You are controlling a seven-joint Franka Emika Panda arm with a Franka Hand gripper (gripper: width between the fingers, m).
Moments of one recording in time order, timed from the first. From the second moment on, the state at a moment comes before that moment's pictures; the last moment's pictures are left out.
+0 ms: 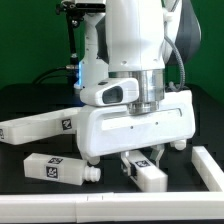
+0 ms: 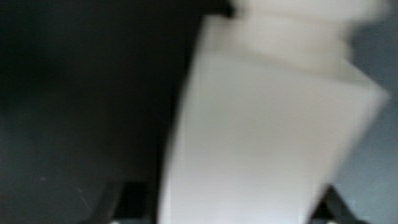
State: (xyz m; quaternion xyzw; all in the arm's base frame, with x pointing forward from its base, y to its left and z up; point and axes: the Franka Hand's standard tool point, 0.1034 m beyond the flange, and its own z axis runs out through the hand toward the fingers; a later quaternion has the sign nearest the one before) arm 0.574 0.038 0.010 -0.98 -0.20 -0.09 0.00
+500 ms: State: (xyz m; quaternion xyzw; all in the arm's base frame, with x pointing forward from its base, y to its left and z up) arm 0.502 0.086 0.056 -0.99 -0.13 -0.08 0.02
